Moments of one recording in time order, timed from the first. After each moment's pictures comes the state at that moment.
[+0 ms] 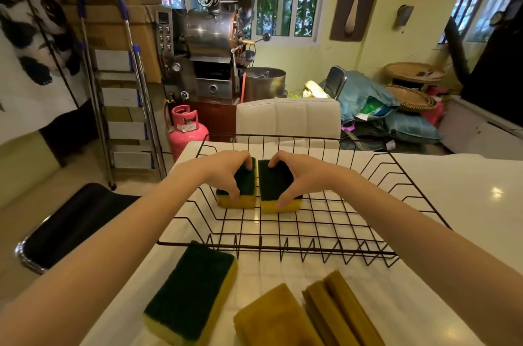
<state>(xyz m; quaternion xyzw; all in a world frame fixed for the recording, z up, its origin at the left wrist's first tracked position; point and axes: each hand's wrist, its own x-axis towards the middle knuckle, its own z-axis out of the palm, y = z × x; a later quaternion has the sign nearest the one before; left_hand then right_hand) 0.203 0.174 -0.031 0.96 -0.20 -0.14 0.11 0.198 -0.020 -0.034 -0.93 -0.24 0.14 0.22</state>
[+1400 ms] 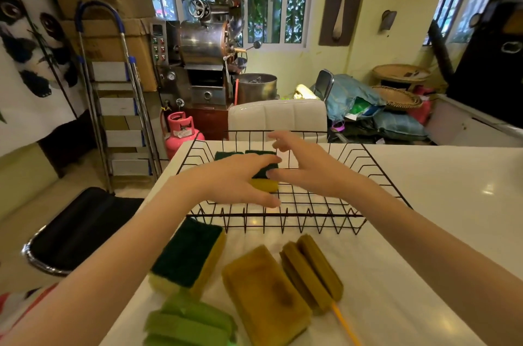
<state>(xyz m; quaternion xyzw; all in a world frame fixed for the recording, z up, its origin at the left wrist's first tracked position) 0.082 0.129 0.018 0.94 -0.28 -0.12 0.17 0.097 -0.038 0.001 -0.91 -0.25 -0.03 0.31</state>
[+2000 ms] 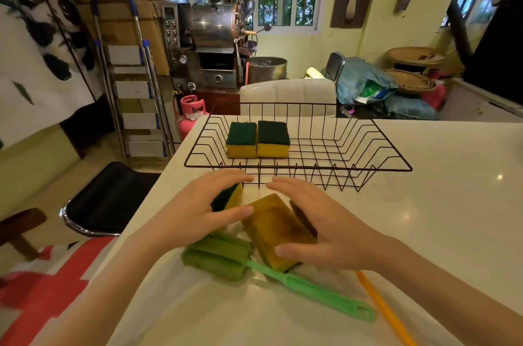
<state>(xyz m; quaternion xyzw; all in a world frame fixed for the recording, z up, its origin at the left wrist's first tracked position) -0.026 0.186 -0.045 0.93 -0.23 0.00 0.30 -0.033 -0.042 -0.062 -0.89 -0.37 -0.01 0.26</state>
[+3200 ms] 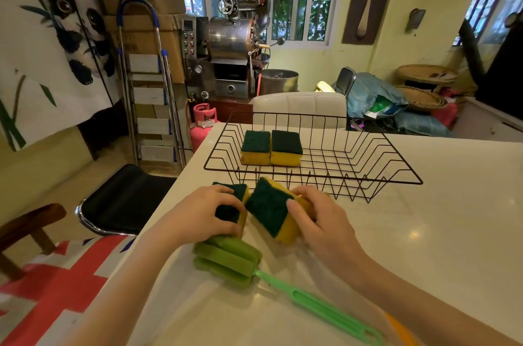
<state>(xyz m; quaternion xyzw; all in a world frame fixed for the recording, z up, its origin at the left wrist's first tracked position) -0.025 0.205 -0.050 0.97 -0.14 -0.08 0.20 -0.039 -0.006 -0.082 -0.87 -0.16 -0.12 0.45</state>
